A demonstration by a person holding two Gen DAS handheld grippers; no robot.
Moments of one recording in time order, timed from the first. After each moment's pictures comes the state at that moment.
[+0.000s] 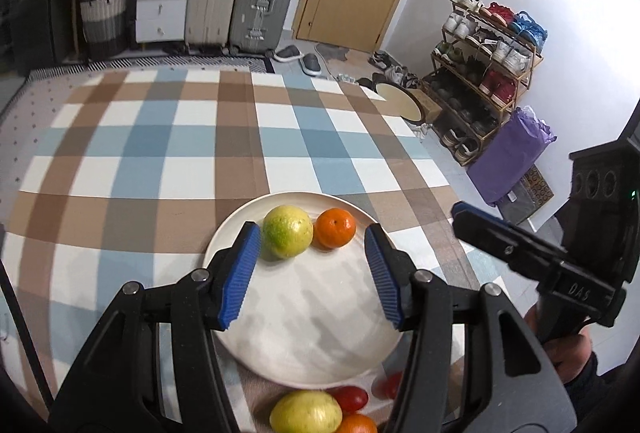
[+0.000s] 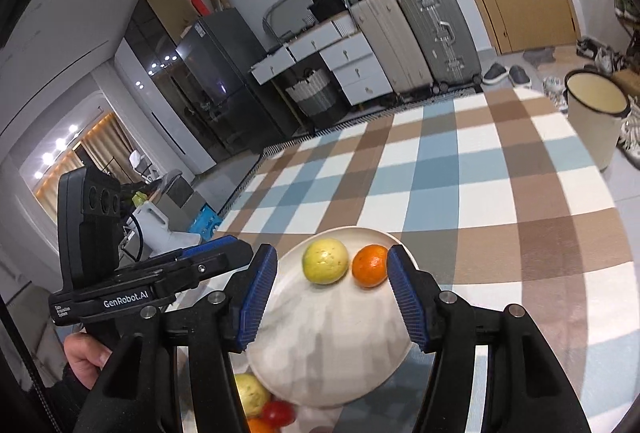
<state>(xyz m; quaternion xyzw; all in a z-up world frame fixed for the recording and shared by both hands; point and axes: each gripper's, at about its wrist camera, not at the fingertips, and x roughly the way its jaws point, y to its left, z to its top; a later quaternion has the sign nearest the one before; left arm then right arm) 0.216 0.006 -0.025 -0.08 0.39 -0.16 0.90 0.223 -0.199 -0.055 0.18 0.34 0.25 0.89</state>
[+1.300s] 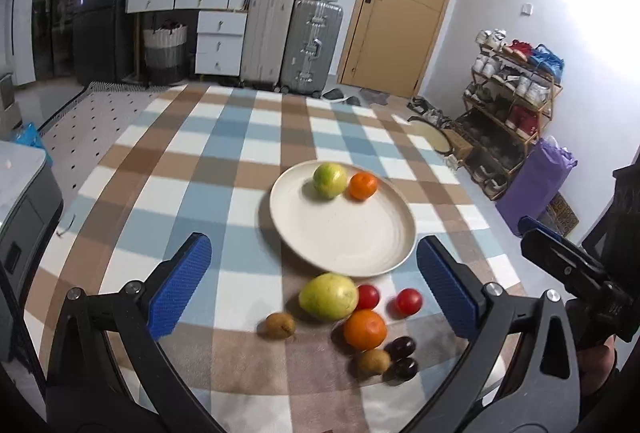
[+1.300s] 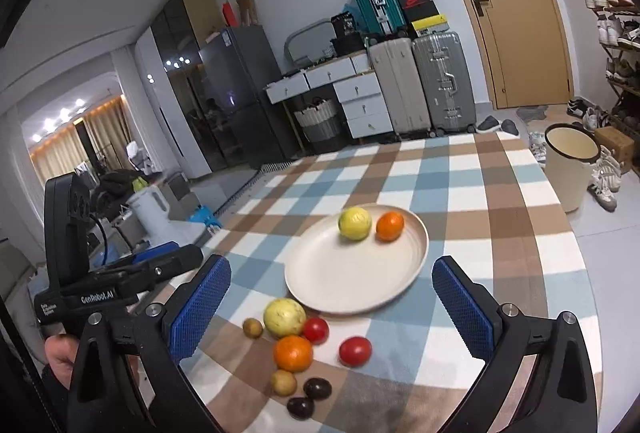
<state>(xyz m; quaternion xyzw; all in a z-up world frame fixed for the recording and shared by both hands) 0.036 0.041 -0.013 -0.10 0.32 -0.07 0.94 0.081 -0.187 -0.035 0.11 0.28 0.23 0.92</state>
